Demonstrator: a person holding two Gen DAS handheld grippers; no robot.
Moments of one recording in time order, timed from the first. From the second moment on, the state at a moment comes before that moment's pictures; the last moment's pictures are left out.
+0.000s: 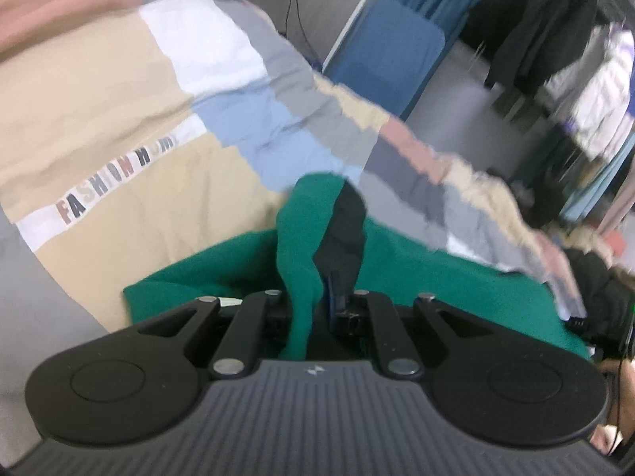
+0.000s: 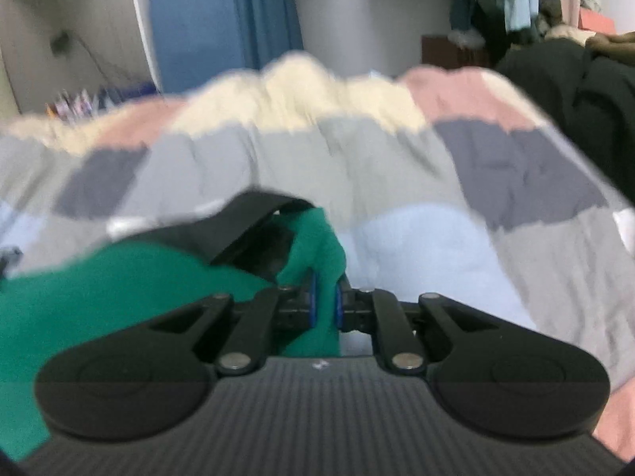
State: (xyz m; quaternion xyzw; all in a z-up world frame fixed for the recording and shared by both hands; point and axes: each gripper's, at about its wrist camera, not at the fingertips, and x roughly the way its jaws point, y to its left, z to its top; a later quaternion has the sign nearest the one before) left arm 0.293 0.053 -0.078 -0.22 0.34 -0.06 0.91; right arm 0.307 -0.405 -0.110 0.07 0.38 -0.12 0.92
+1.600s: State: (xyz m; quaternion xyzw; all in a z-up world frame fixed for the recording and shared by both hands) left arm 0.224 -0.045 -0.076 -0.07 0.33 -0.08 0.94; right arm 0.182 -0.225 -0.083 0.04 0.38 0.07 0.92
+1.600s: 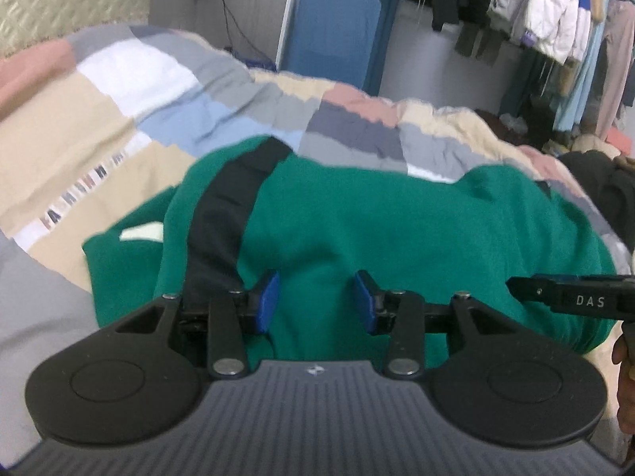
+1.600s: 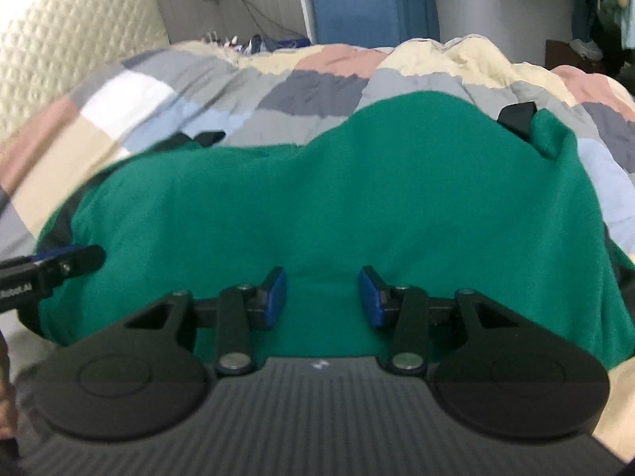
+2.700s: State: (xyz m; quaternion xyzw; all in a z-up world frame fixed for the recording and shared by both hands) left arm 0.191 0.000 -0.117 -0.42 0.44 -0.12 0.79; right arm 0.137 -0.298 -0.127 0.52 0.41 0.05 0.75
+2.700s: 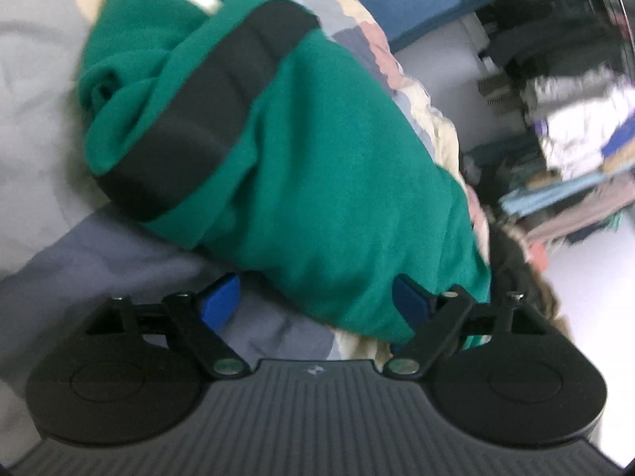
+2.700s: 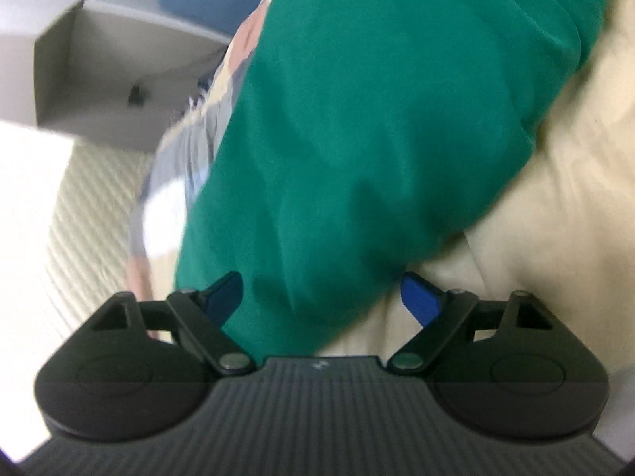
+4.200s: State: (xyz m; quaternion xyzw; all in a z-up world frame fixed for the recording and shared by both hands) left arm 0.072 0.016 -0.035 -0.38 0.35 -0.12 0.85; right arm 0.053 -0.302 -0.039 0.38 0.34 0.07 0.86
